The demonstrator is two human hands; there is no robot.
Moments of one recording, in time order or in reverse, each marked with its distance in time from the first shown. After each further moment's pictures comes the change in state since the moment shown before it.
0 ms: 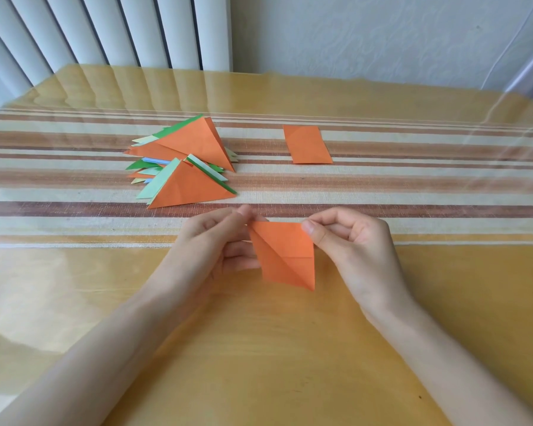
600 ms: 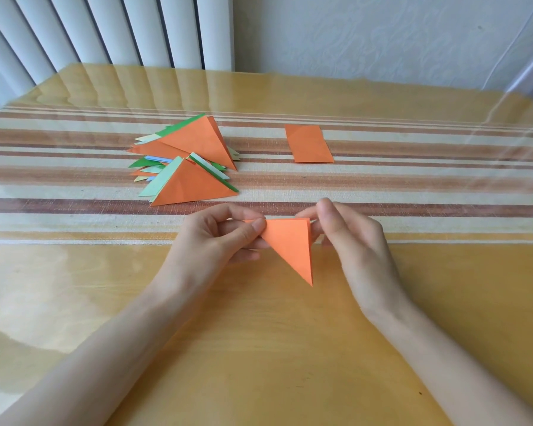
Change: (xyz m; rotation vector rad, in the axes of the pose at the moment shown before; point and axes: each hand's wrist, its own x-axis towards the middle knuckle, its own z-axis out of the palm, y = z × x) left_hand 0.002 -0.006 -0.002 0.079 0.098 0.094; right_hand -0.003 -0.005 0.003 0.044 -0.102 -0.102
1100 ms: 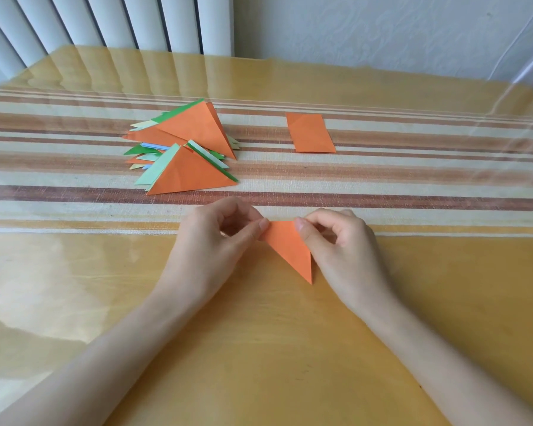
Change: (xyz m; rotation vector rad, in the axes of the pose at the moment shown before) left_hand 0.001 -0.013 -0.003 0.568 0.093 0.267; right_hand 0.003 0.026 0.005 -0.498 0.074 -0.007
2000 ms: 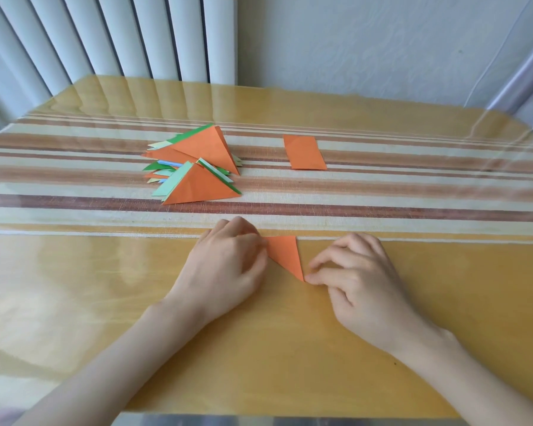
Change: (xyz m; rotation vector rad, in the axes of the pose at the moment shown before) left_hand -0.018 -0.006 -0.001 0.599 -0.139 0.276; right_hand -0.036 0.009 -0.038 -0.590 -0.067 -0.577
